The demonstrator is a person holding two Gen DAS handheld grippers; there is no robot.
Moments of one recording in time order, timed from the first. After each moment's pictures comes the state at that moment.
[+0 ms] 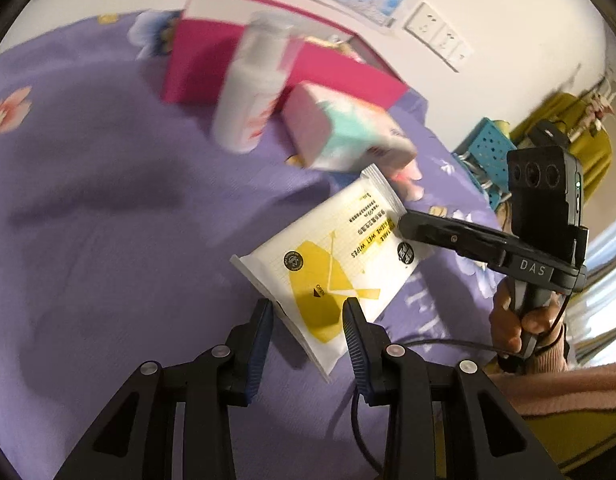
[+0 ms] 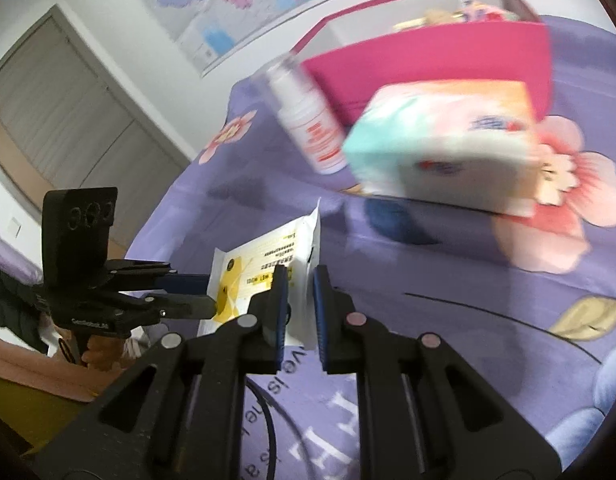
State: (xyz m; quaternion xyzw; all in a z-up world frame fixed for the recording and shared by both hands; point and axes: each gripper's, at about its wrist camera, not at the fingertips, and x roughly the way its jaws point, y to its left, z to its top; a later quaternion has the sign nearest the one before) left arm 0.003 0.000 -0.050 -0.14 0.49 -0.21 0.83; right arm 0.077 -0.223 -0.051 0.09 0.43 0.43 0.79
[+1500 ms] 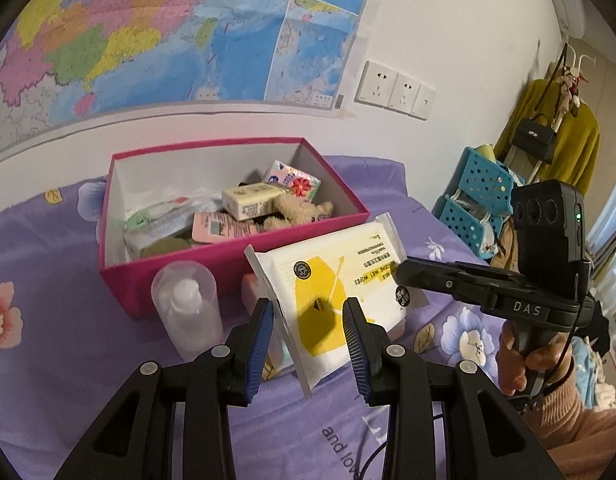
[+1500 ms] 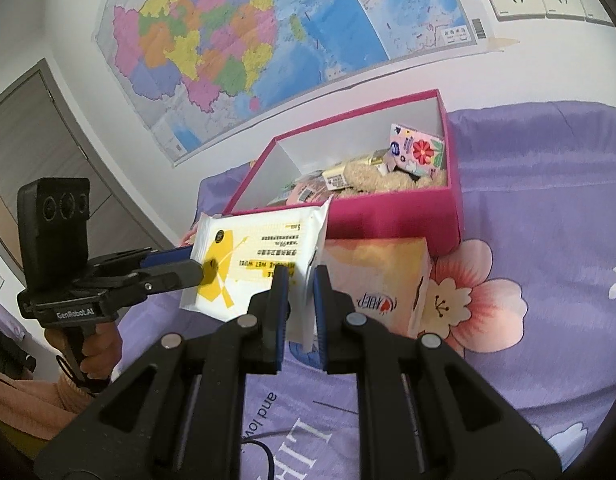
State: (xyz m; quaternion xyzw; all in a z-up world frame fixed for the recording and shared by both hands) left arm 0.097 -0.051 0.044 -0.04 0.38 -0.21 0.90; right arm 0.138 -0.271 0.015 0.13 0.34 0.38 0.85
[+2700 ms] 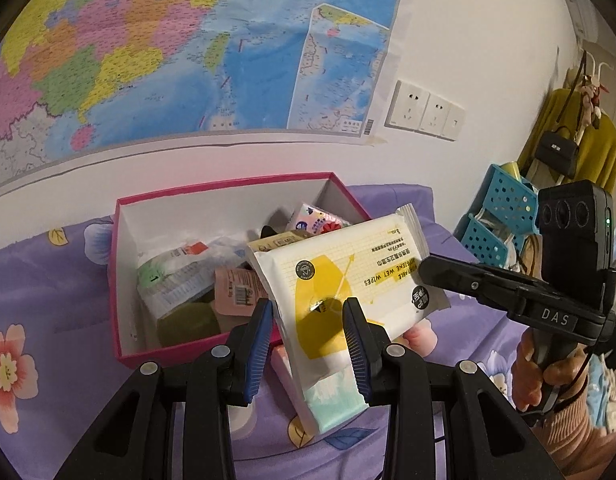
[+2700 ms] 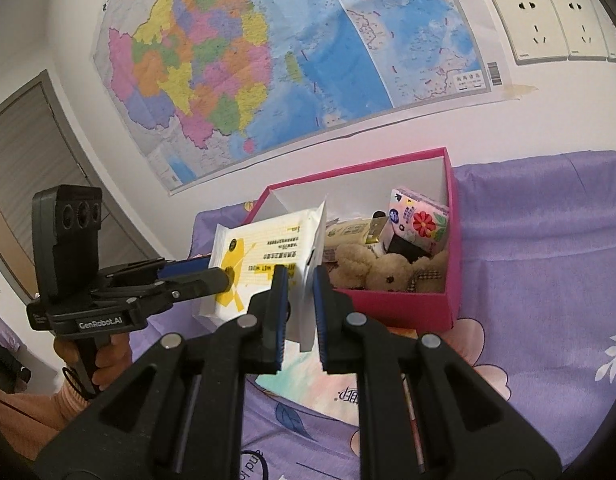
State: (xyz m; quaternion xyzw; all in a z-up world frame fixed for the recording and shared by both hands) left arm 0.155 -0.050 0.060 -0.03 0.37 -0.18 0.91; right arm 0.193 -0.267 0.041 0.14 0.31 0.38 0.86
